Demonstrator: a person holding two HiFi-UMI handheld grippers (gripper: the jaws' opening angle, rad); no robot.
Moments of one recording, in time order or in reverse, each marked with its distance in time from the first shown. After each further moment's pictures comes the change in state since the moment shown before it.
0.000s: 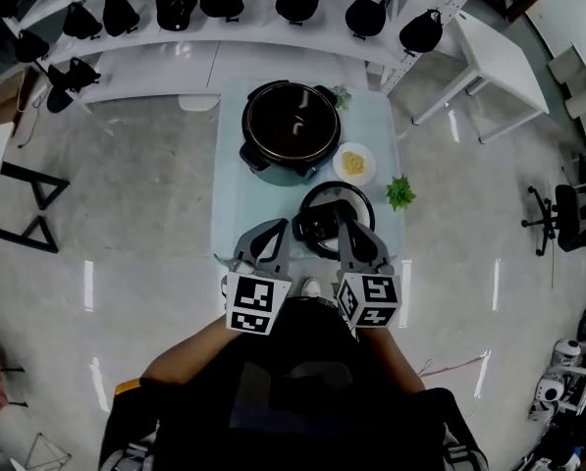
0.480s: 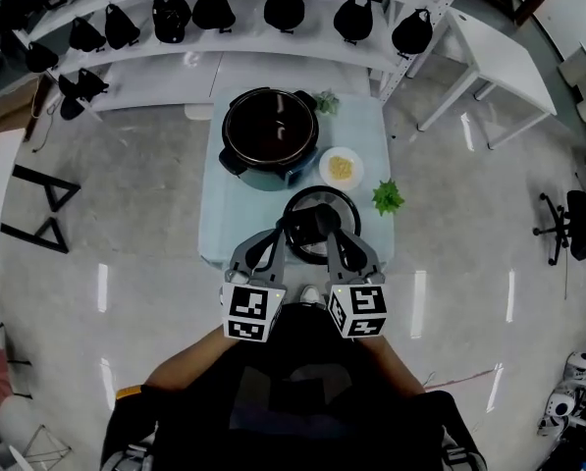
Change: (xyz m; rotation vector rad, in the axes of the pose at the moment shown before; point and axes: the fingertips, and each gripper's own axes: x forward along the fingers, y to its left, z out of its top) left arm 0.018 -0.061 0.003 0.009 0.012 0.079; right arm -0.028 -0.041 -0.005 -0.029 -0.032 0.108
